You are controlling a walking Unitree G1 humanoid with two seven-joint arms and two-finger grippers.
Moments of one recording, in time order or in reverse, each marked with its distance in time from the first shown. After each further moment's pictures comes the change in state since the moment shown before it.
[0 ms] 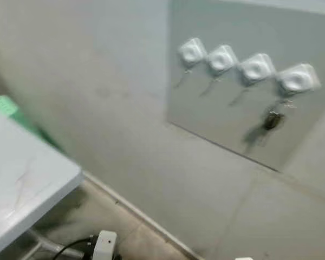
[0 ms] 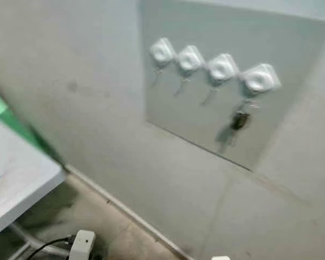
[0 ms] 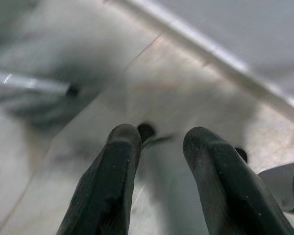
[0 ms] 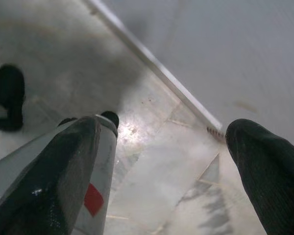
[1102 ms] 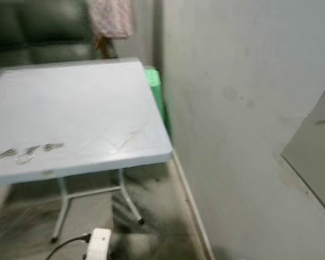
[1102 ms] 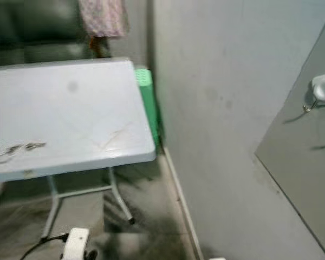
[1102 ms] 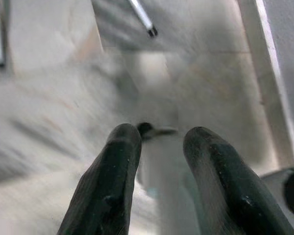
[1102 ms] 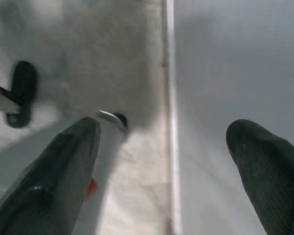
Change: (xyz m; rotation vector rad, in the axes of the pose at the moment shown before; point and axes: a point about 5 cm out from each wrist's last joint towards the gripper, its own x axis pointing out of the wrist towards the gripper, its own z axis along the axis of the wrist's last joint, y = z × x) left arm 0.002 -0.013 0.002 -0.034 -0.012 -0.022; right arm -0.004 -0.004 -0.014 -0.003 0.040 0.009
